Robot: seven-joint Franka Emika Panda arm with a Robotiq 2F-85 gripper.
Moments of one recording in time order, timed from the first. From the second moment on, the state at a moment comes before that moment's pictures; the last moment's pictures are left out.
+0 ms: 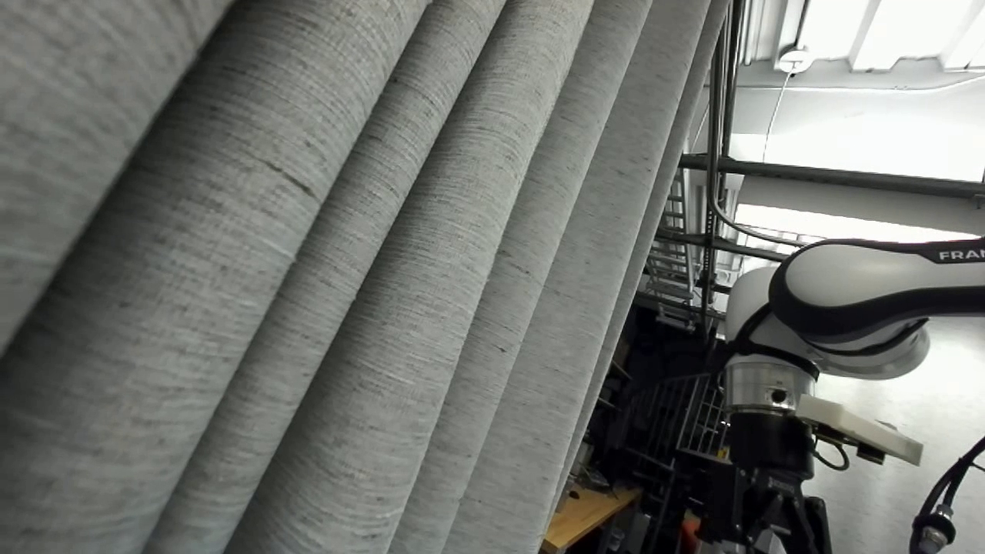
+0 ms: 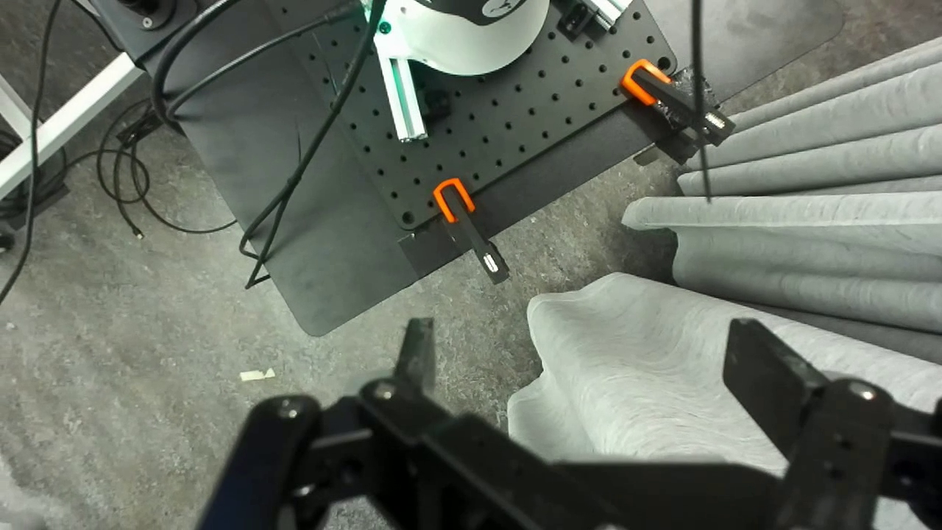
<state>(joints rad) -0.23 -0.77 -0.11 -2.55 -0.06 1.53 0.24</state>
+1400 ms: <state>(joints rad) -0.24 -0.76 -0.11 -2.55 -0.06 1.53 0.30</state>
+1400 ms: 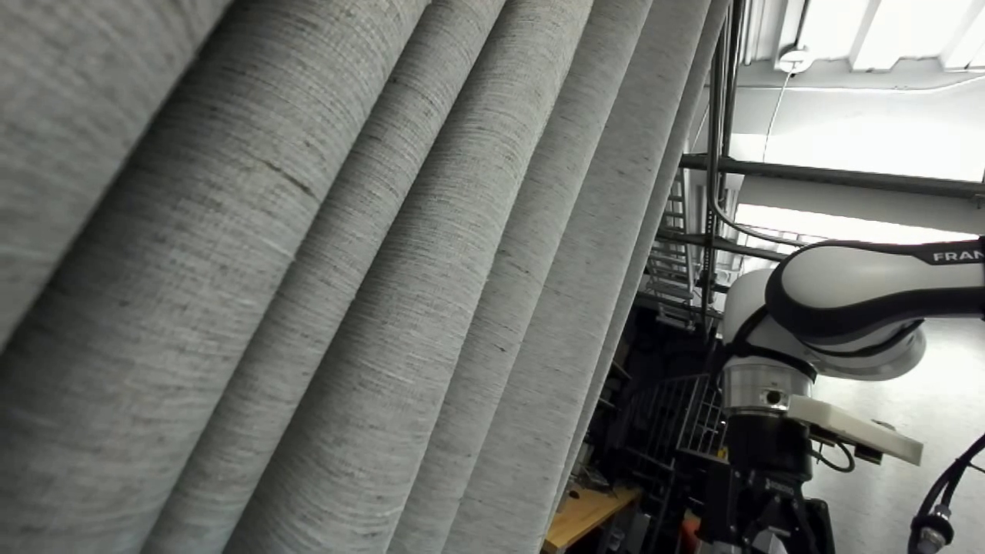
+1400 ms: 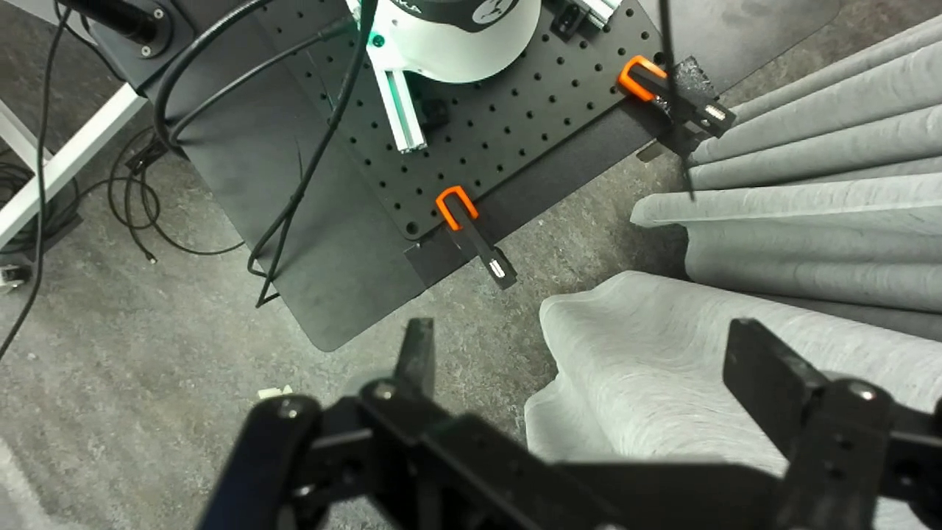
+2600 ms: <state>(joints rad) -0.24 -0.63 -0.11 -2.51 -0.05 1.89 0.30</state>
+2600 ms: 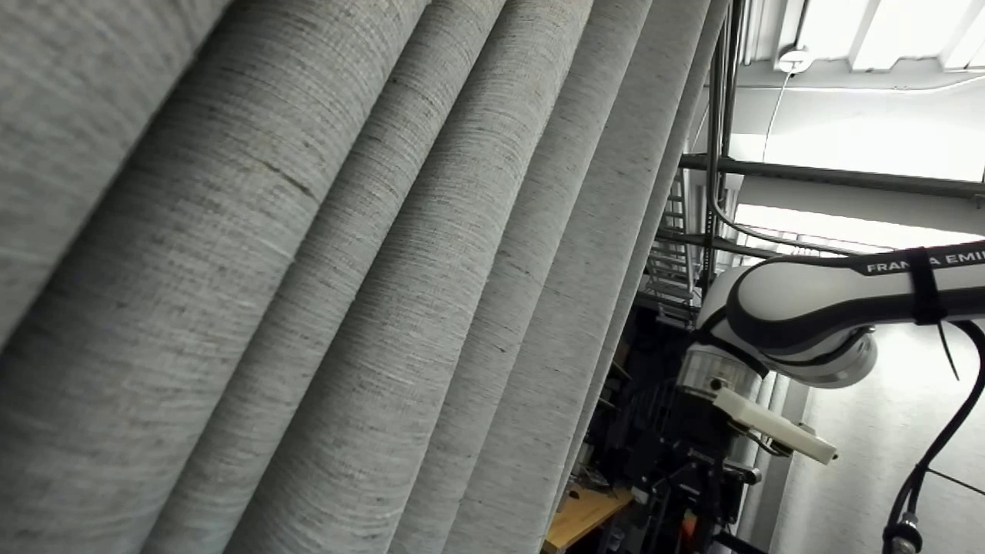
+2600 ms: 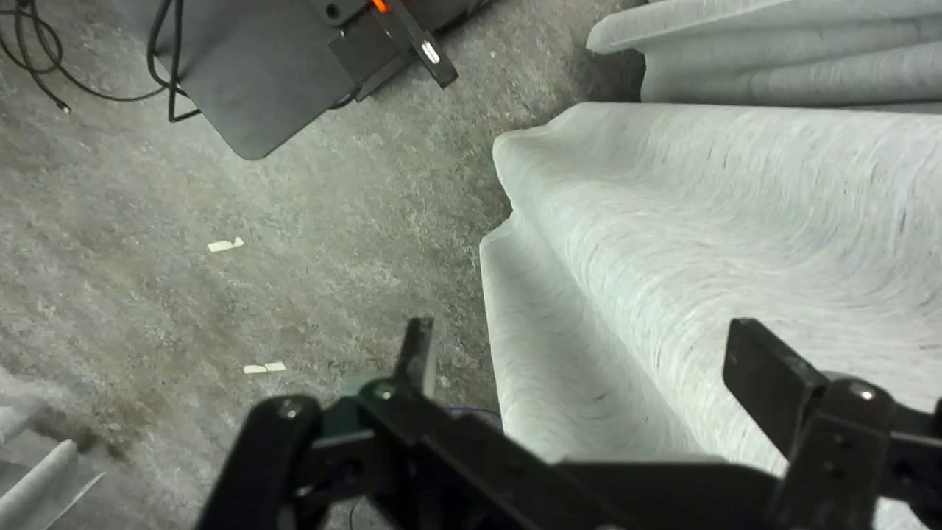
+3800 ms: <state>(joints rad) -0.24 -0.53 -0.22 -2.34 0.01 2.19 0.19</state>
